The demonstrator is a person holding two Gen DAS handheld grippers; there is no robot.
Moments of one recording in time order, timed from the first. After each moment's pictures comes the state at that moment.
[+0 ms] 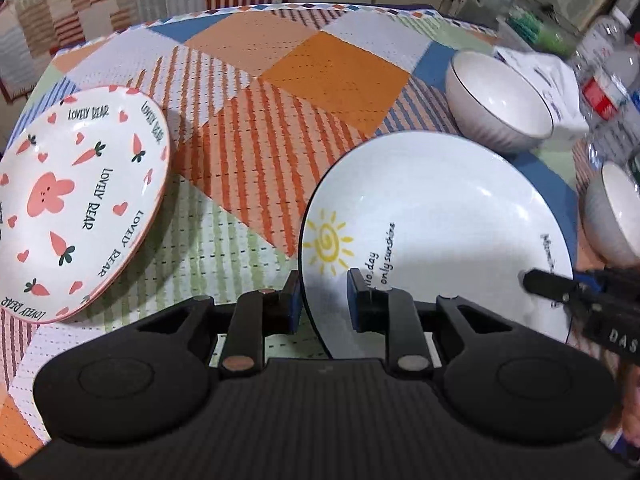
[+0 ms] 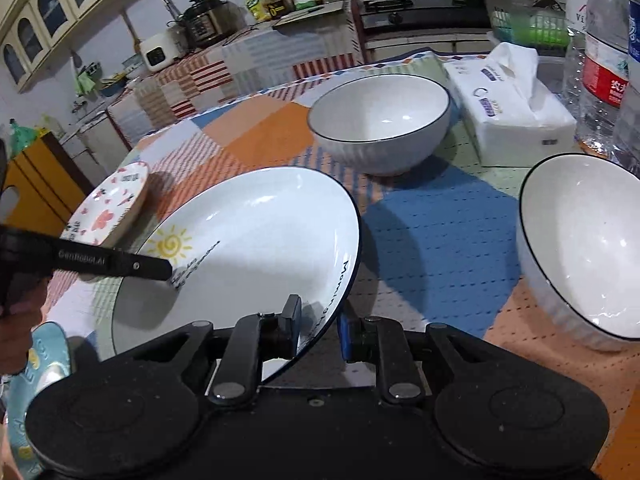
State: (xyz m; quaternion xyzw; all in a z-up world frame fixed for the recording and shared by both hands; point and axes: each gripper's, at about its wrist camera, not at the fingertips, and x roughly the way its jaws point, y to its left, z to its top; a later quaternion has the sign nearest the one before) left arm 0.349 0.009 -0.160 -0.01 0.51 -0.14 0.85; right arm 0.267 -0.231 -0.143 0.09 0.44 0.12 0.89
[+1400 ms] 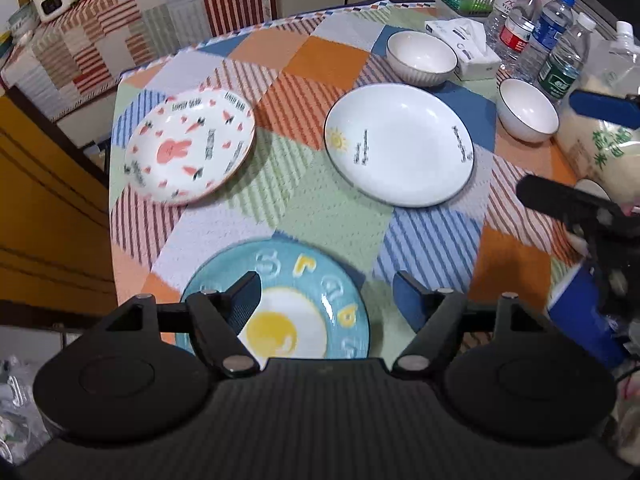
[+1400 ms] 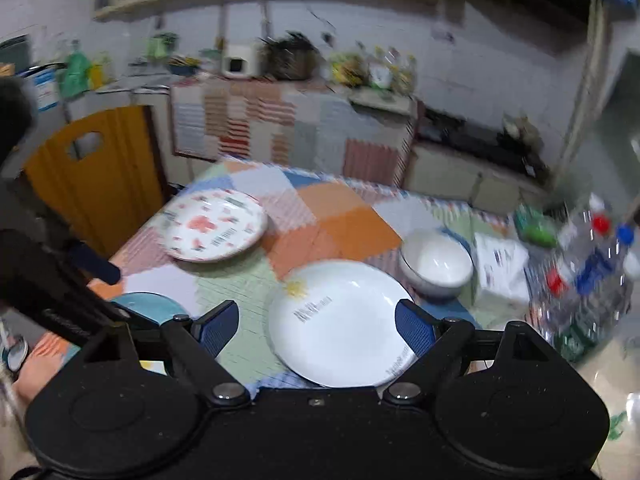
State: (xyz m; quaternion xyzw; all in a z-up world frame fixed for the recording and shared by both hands) left arm 0.182 0.080 -0.009 0.08 0.54 -0.15 0.83; right arm 0.139 -0.119 0.032 -0.11 0.33 0.16 0.92
